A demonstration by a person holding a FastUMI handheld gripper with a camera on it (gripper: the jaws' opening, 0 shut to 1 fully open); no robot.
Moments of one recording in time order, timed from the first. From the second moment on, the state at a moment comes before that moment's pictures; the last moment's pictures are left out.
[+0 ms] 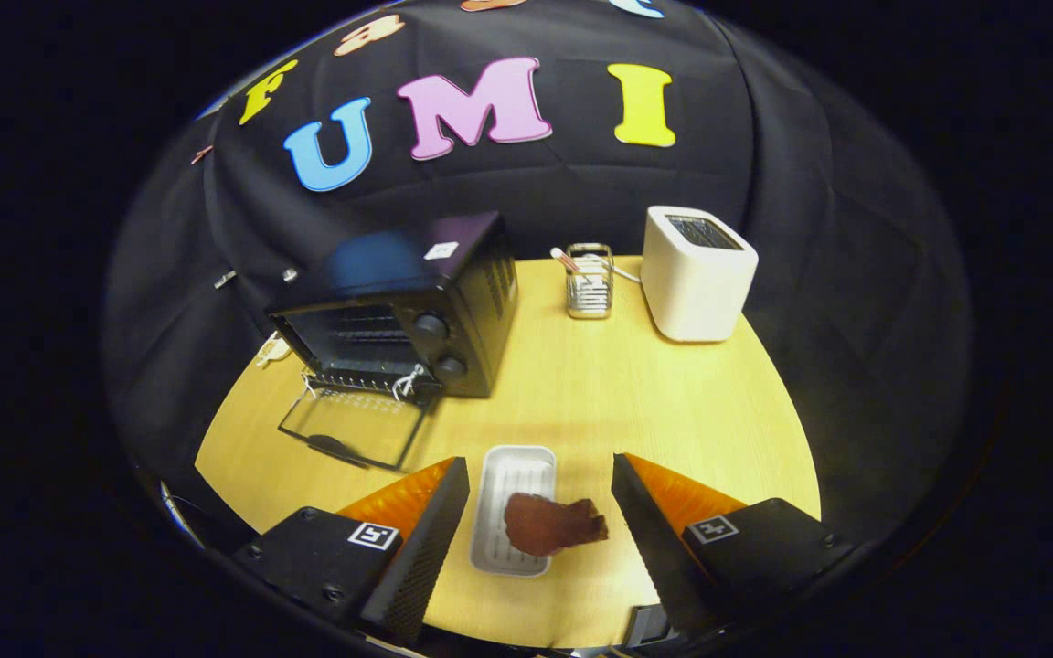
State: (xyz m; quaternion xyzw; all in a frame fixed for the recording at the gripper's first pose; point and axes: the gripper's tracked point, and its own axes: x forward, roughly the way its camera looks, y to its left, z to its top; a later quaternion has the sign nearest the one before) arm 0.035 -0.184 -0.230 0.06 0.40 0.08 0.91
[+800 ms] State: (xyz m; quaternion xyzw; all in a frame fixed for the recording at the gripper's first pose) arm 0.018 -0.181 -0.290 0.22 0.50 0.13 0.83
